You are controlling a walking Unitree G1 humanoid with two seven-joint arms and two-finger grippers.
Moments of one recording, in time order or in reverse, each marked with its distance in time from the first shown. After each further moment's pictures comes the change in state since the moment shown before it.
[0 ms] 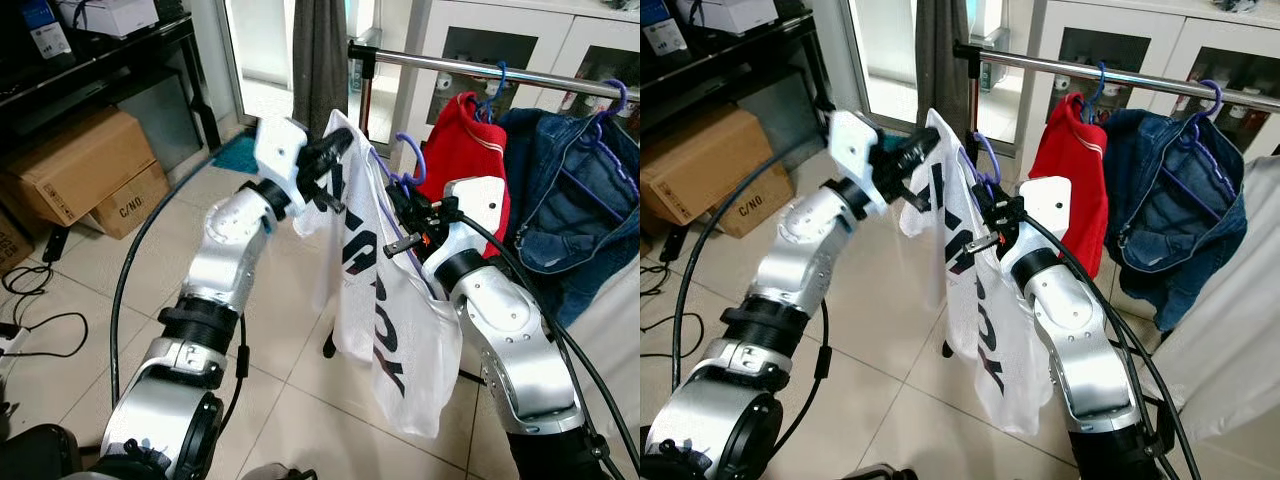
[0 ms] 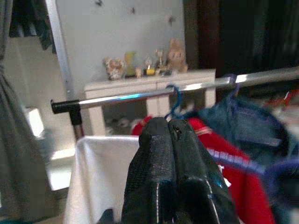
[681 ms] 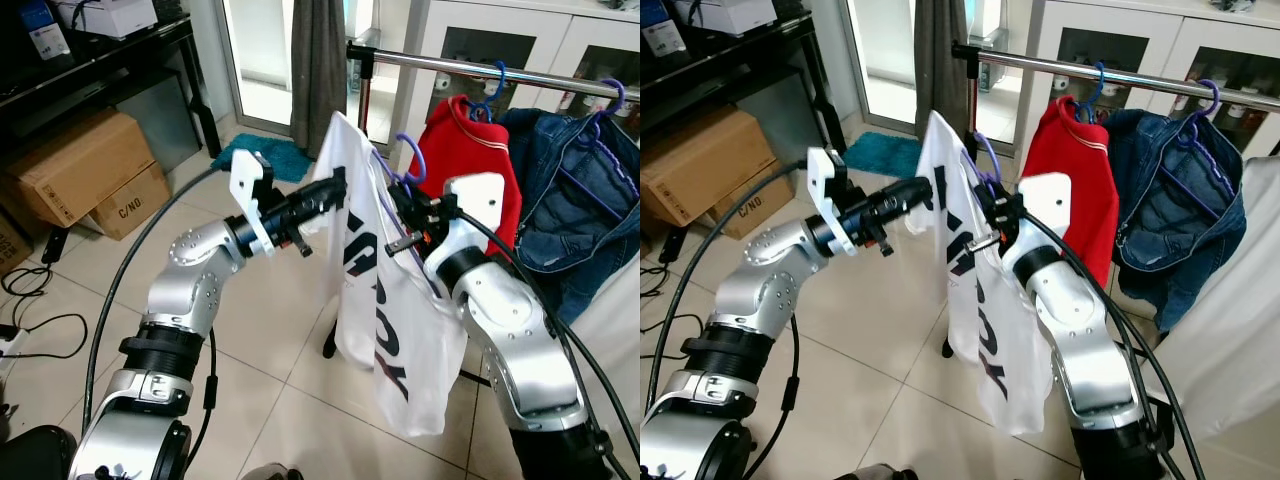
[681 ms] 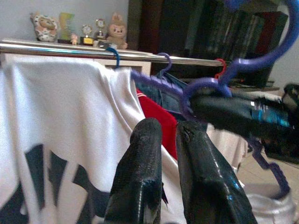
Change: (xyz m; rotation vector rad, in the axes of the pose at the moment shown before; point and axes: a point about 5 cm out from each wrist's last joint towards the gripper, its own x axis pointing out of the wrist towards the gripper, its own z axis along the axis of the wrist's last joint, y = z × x) left arm -0.043 0.000 -0.026 -0.226 0.111 -0.271; right arm 0.003 -0.003 0.008 -0.036 -0.005 0.014
